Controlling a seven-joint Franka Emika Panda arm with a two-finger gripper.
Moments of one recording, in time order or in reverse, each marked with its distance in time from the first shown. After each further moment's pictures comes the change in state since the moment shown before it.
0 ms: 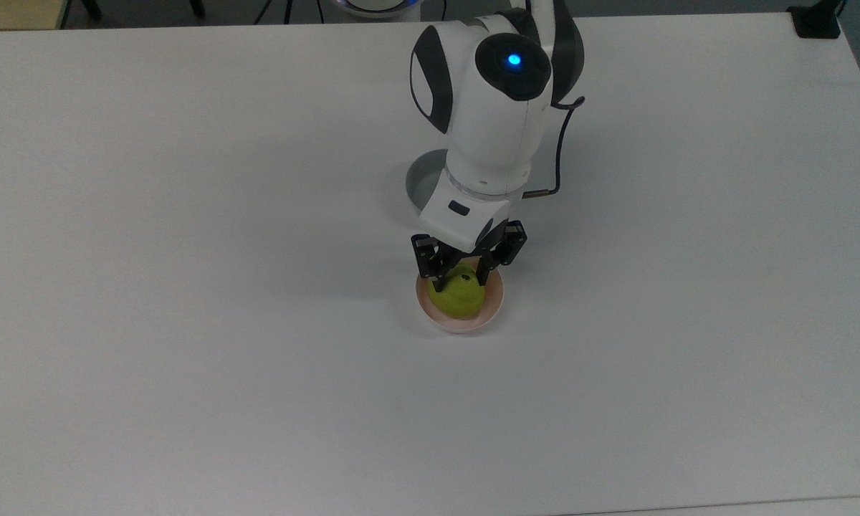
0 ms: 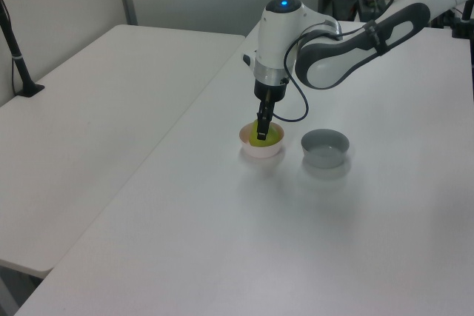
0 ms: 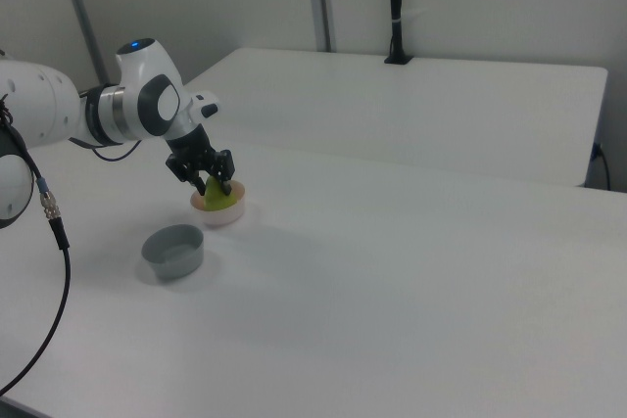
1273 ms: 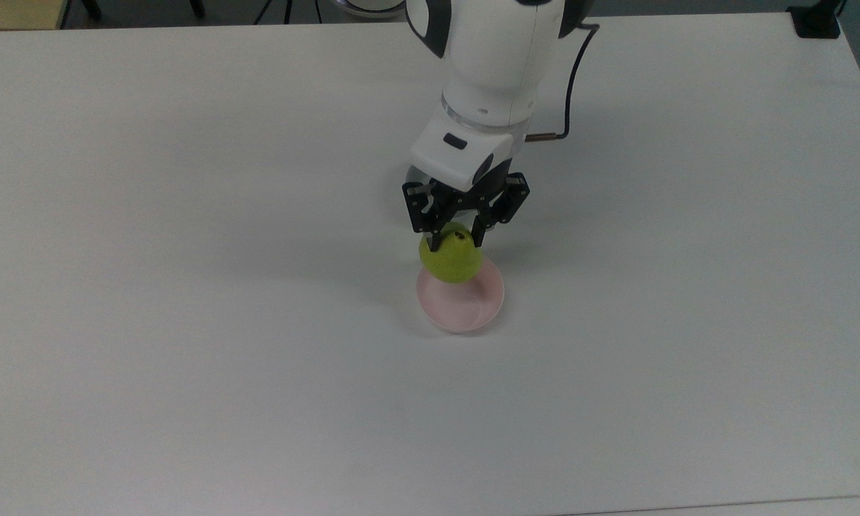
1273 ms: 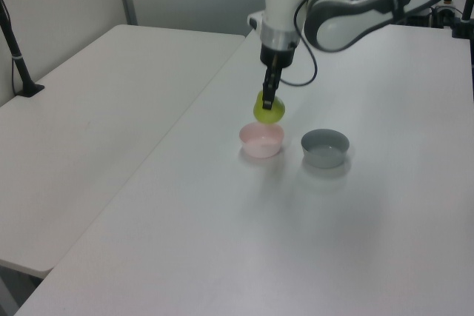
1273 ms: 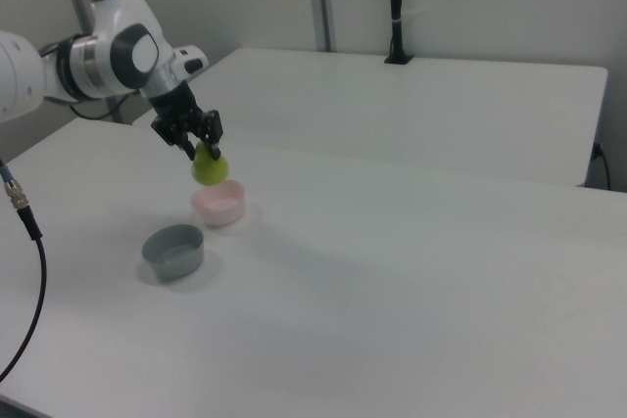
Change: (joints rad) arm -0.001 -0.147 -0.001 0.017 0.004 -0.148 0.000
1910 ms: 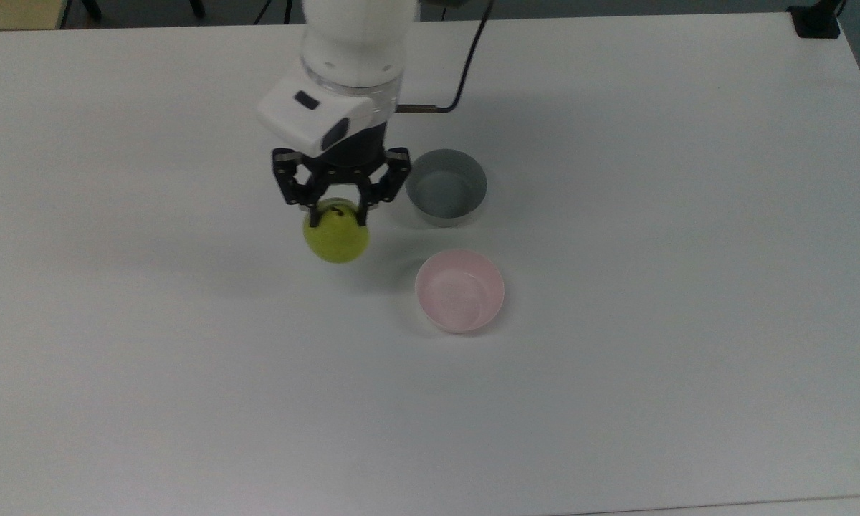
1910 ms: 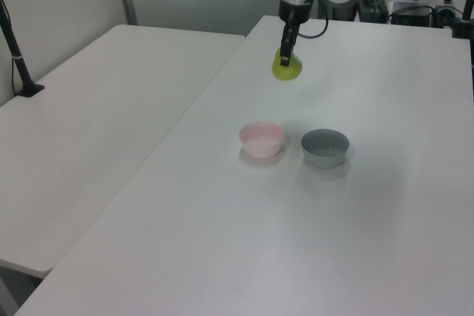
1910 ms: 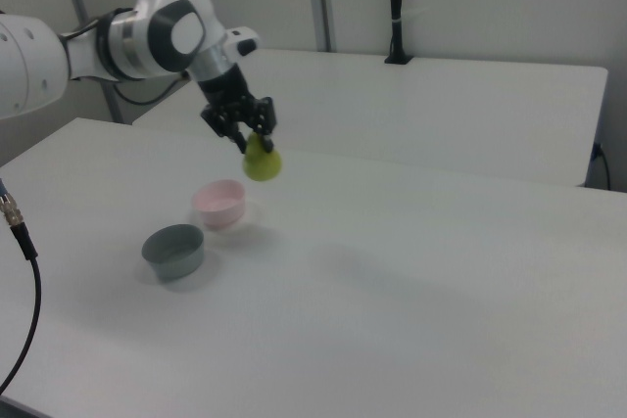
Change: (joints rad) arm -0.171 -0.062 -0.014 0.016 0.001 -0.079 -0.141
